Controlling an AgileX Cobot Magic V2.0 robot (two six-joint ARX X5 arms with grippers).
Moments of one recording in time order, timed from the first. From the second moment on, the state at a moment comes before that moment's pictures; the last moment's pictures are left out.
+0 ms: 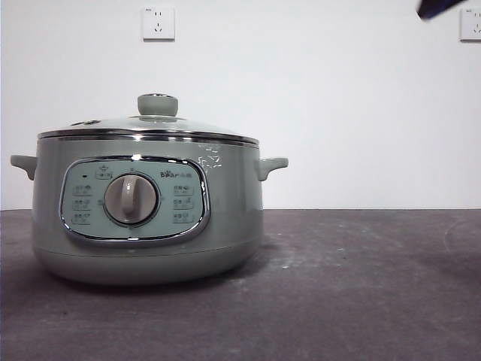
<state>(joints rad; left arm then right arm) -0.66 0.81 0.92 -0.57 -0.14 -0.03 0.73 0.75 0.80 -0.56 0.31 0.16</state>
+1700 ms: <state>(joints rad) -0.11 0.07 0.11 -0.17 -0.08 -0.06 0.73 0.67 0.62 -0.44 0.34 0.29</state>
